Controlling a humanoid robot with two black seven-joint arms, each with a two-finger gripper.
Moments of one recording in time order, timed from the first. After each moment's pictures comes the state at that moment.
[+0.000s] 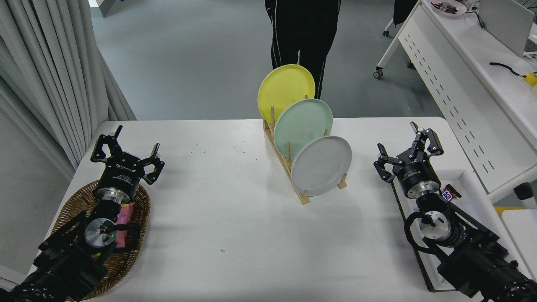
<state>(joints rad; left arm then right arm) -0.51 0.25 -1.06 -0.52 0.07 -0.57 -0.44 0.58 -0.19 0.87 0.60 -0.09 0.23 0.48</state>
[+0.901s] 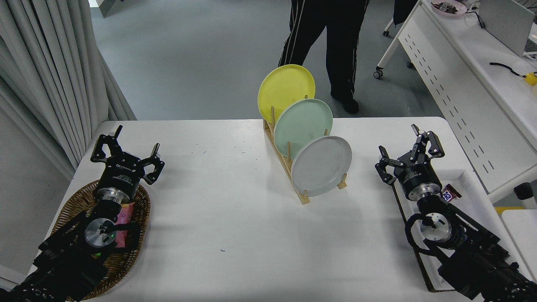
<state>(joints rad) -0.51 0.25 -1.06 -0.52 0.07 -0.57 -0.44 0.58 -0.19 0.86 0.60 -0.09 0.22 0.48</state>
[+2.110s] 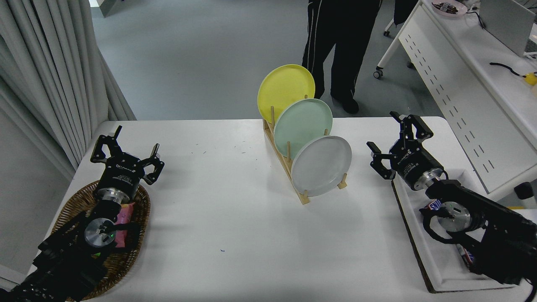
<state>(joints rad) -0.51 0.25 -1.06 -0.52 0.07 -0.57 -0.44 0.78 -0.52 0.27 0.91 0.04 0.22 0.48</state>
